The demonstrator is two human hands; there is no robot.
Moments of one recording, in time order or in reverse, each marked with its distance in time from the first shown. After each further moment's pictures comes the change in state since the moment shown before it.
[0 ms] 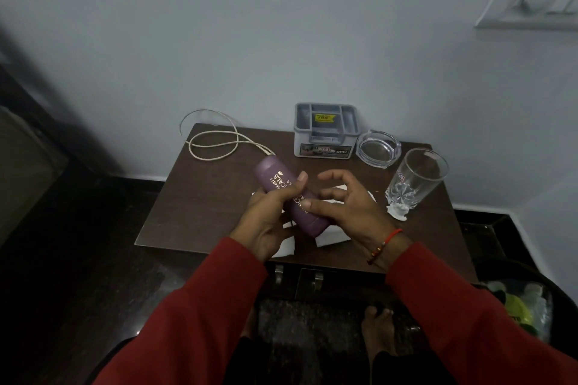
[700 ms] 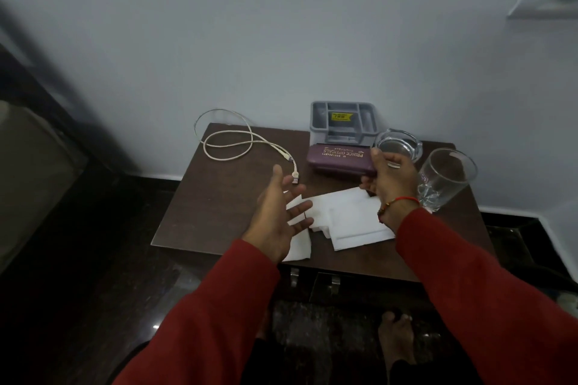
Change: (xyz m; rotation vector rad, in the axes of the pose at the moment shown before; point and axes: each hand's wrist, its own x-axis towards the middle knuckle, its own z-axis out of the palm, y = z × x) left_hand -0.004 0.013 -0.009 -0.046 0.110 -0.040; right_hand 0.076 0.007 -0.031 0.173 0.618 -0.025
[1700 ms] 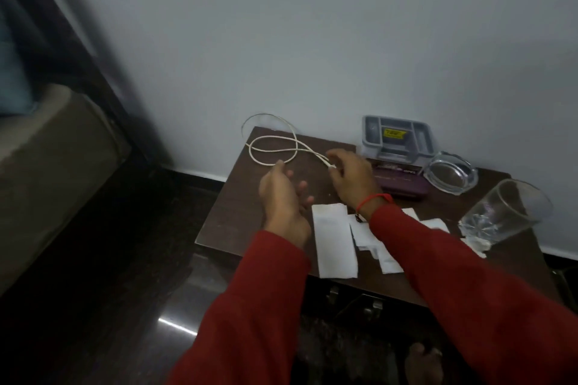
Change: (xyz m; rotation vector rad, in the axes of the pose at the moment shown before) left_hand 0.003 0.058 -0.033 -0.336 0.328 0.191; right_hand -0.019 0.025 0.124 -0.881 -0.533 -0.692
